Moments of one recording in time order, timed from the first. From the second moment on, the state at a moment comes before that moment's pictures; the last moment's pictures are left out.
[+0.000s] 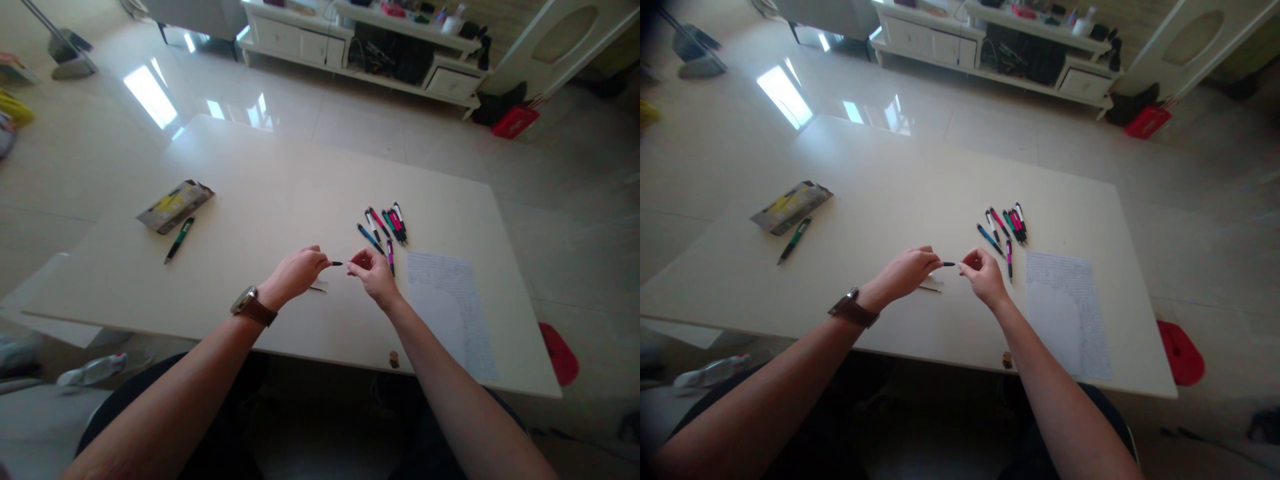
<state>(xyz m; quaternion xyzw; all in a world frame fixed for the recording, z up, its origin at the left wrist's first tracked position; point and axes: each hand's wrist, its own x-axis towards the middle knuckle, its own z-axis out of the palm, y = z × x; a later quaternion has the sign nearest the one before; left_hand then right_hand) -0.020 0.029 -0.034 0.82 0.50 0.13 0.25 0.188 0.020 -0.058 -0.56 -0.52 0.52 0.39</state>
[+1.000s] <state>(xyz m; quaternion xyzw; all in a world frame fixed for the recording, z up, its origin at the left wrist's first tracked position) -0.037 0.036 -0.047 0.74 0.59 0.15 0.27 0.194 0.001 -0.062 -0.55 -0.76 0.32 0.10</state>
